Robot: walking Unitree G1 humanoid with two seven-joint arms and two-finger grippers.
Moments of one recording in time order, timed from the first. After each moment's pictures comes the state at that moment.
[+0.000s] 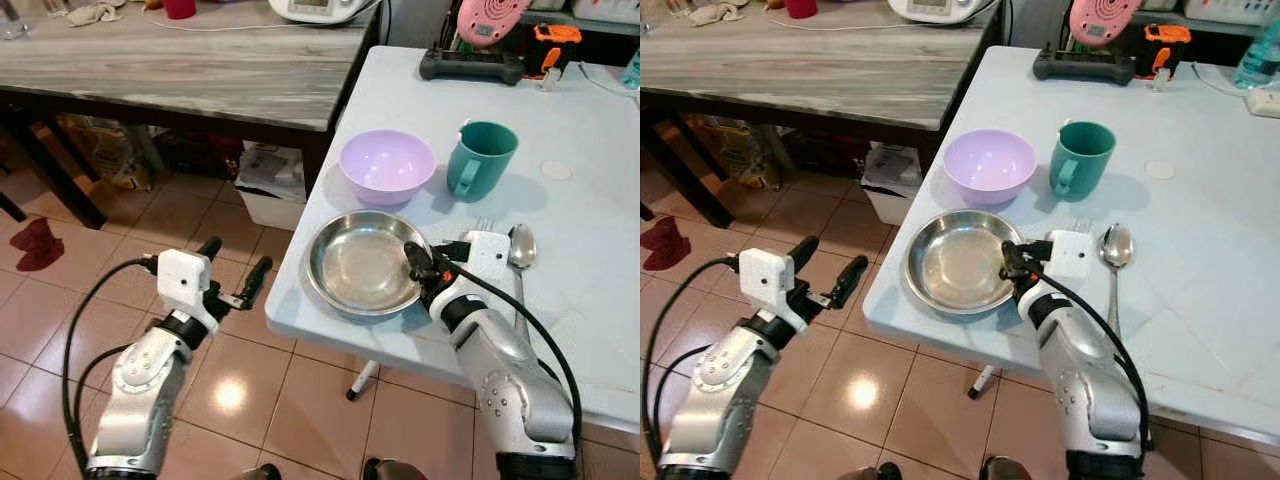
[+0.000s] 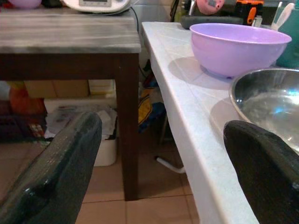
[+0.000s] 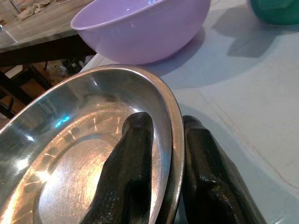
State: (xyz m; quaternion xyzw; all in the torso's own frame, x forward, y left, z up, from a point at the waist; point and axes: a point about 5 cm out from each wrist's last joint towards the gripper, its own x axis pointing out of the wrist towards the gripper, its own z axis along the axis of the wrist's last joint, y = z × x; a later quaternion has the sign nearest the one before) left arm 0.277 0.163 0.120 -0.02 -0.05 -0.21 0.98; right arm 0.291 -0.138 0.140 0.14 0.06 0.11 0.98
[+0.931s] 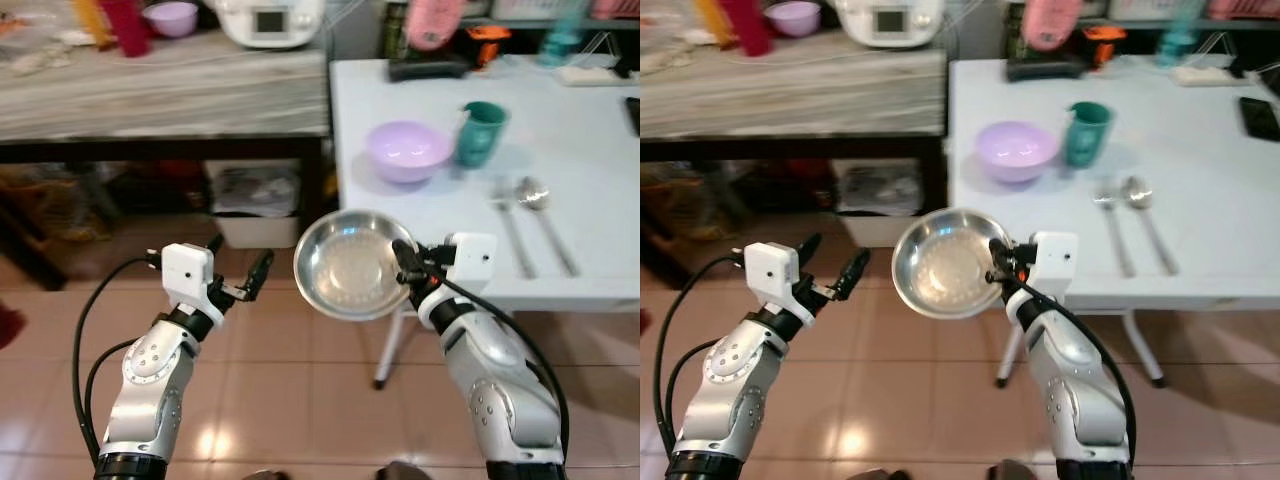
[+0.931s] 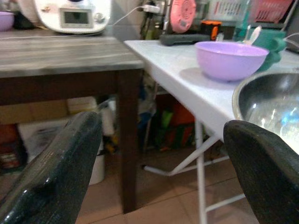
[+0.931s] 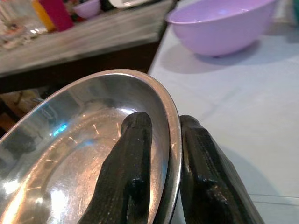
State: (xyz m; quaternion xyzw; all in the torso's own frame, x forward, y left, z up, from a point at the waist) left arm 0.287 0.159 0.120 -0.03 -0.06 -0.20 0.98; right arm 0.289 -0.128 0.147 0.12 0.02 0.12 0.98
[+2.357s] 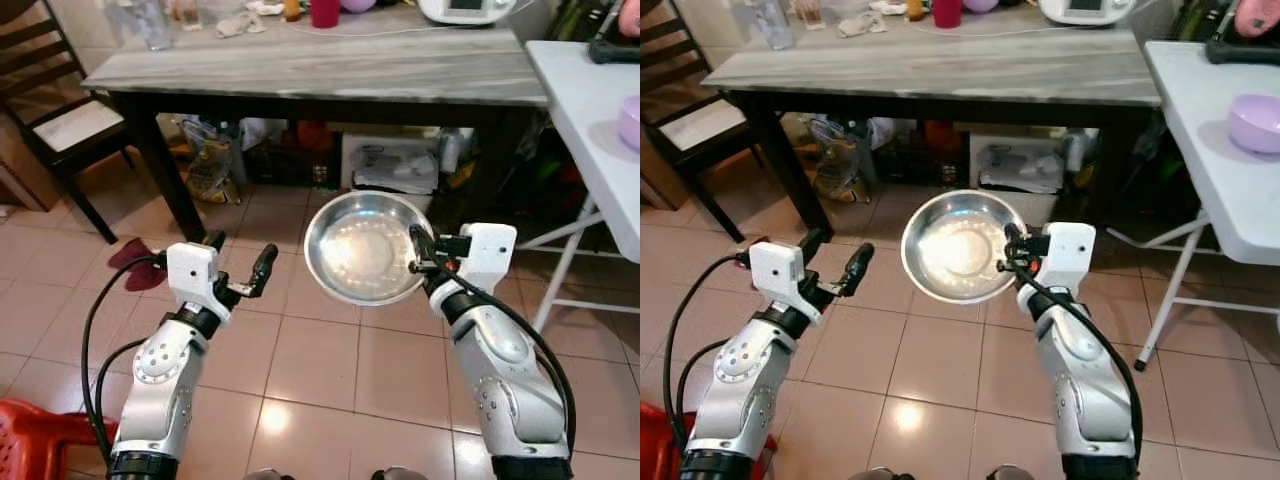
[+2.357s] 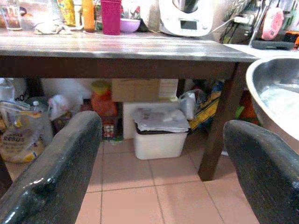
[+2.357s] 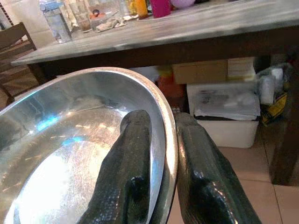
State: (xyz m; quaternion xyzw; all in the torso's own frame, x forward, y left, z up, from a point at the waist) left arm 0.288 0.150 0.120 -0.05 -0.07 -0.19 0.98; right arm 0.291 -0.141 0.153 0.09 -0.02 0.09 0.99
